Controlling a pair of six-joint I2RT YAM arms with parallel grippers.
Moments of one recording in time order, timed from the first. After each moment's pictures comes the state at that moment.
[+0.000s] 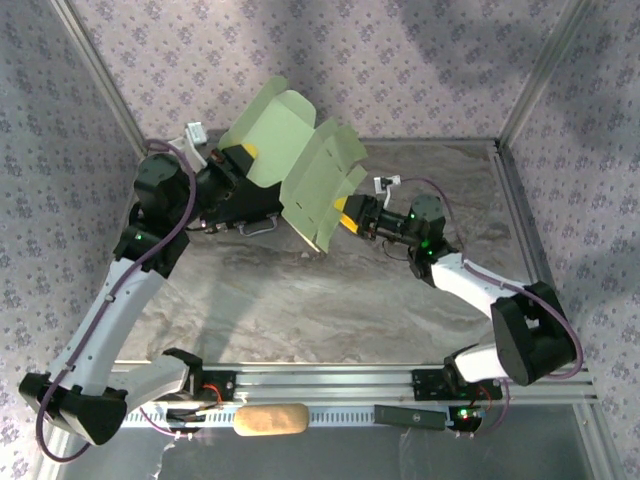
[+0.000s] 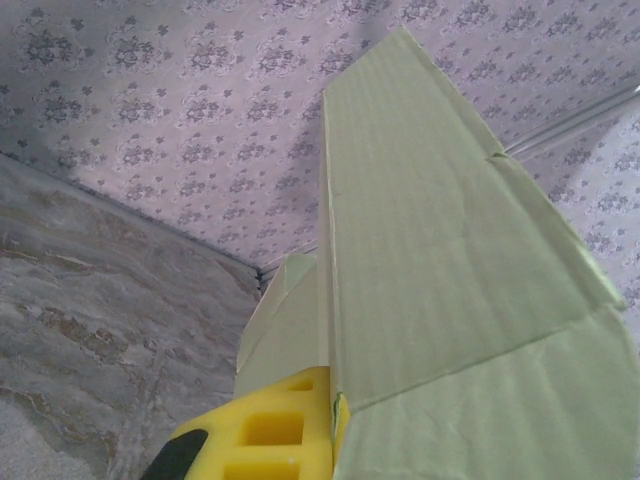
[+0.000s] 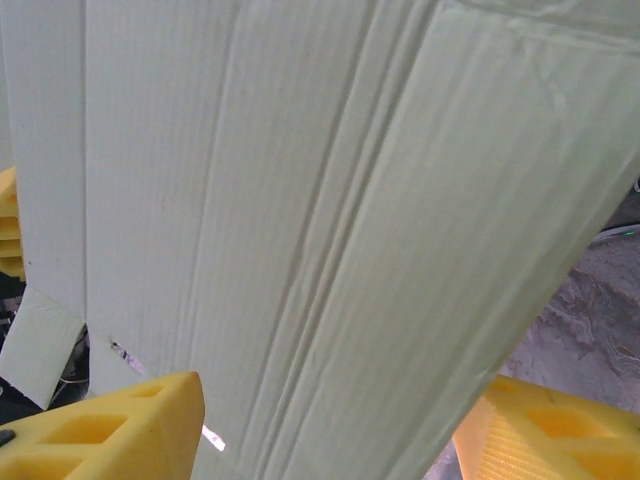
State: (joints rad) left arm -0.39 1.07 1.22 -0.17 0.28 -1.05; right arm 0.42 1.39 0.70 0.74 -0.76 1.25
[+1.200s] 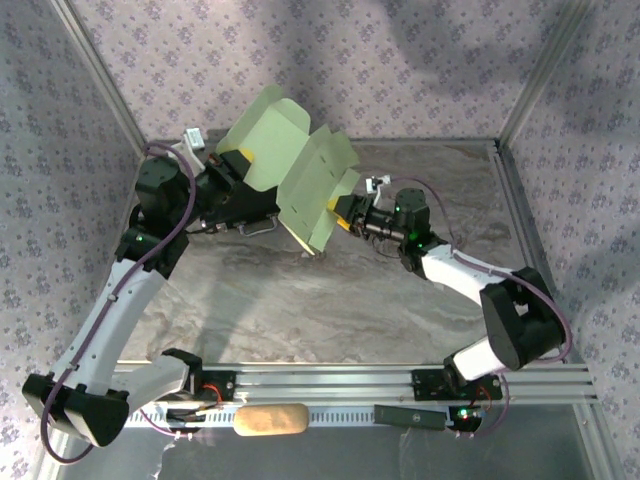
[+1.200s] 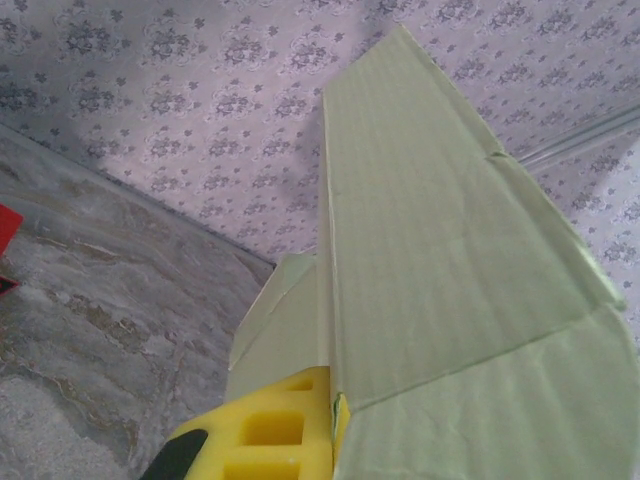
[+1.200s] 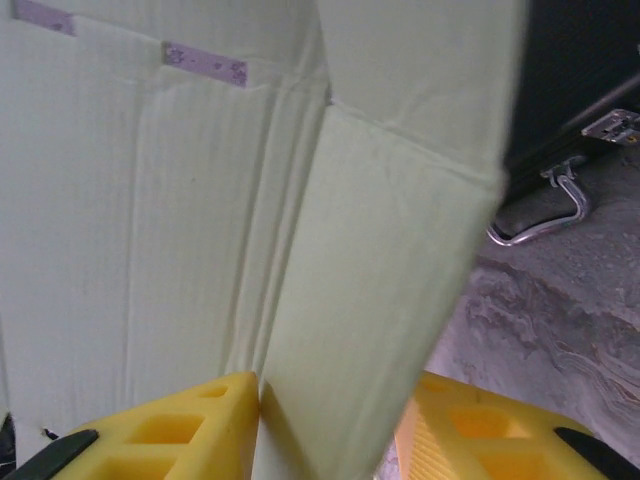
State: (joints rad) left arm -0.36 1.06 1.17 -0.16 0.30 -1.06; right arm 0.46 1.48 0.77 0.60 -0.67 1.23
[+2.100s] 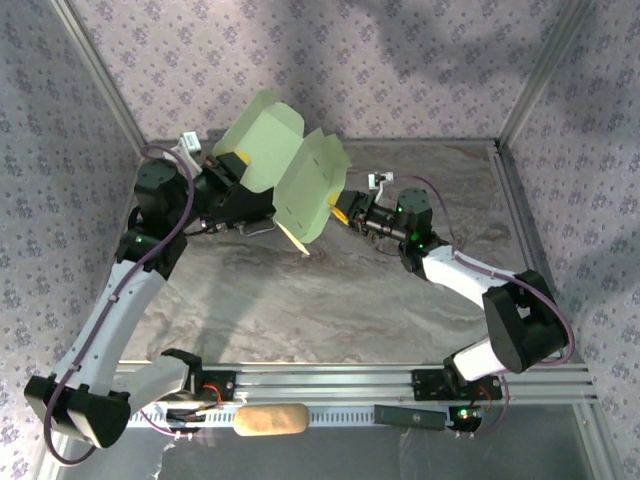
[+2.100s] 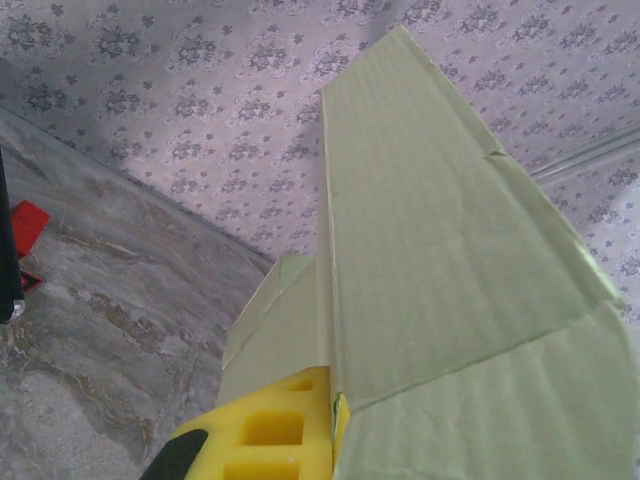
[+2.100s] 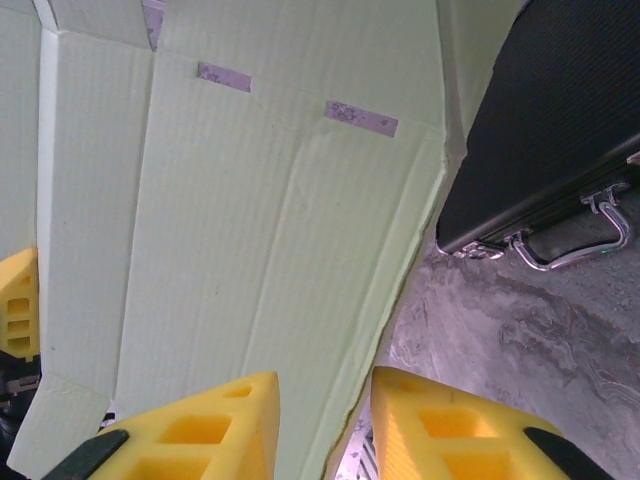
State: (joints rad) left arm -0.33 1.05 1.14 -0.16 0.30 -1.07; right arm 0.47 1.46 0.78 0.66 -0.63 1.28
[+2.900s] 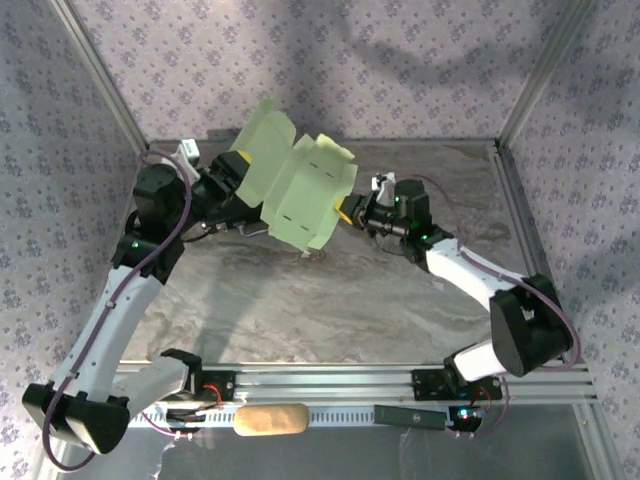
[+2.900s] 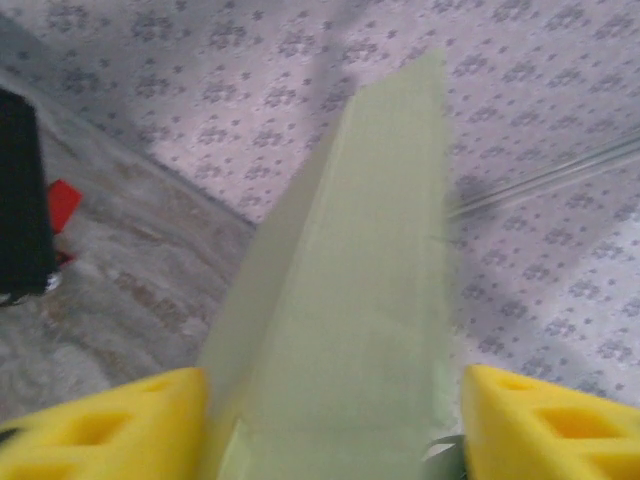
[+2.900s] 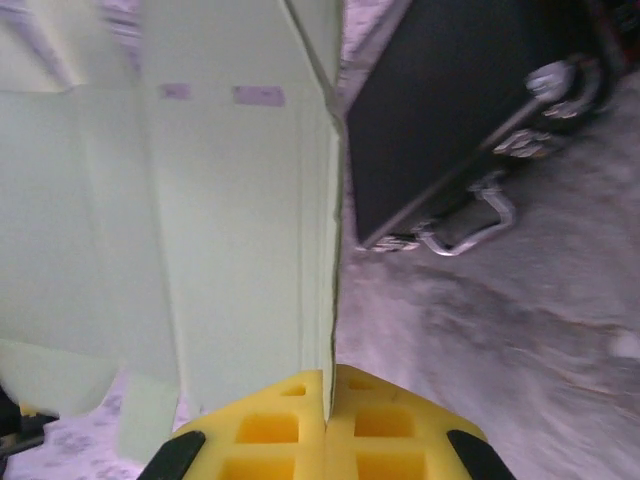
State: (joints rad) left arm -0.32 1.01 1.12 -0.27 0.29 -1.05; right arm 0.43 1.41 0.90 0.21 -0.57 1.12
